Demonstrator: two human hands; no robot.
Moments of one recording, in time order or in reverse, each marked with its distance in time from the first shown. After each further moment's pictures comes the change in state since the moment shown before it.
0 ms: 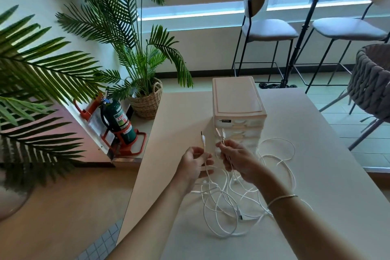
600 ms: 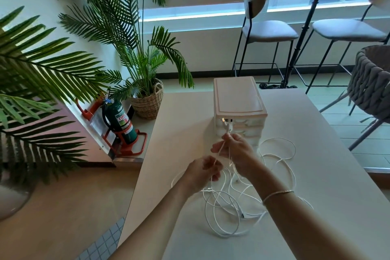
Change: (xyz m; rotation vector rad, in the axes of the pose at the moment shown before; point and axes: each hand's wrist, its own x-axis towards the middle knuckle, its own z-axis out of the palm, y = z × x) left_hand -0.006 -0.016 -0.006 0.395 -0.234 0.111; right_hand 0.002 -0.012 0.016 0.204 0.164 -0.054
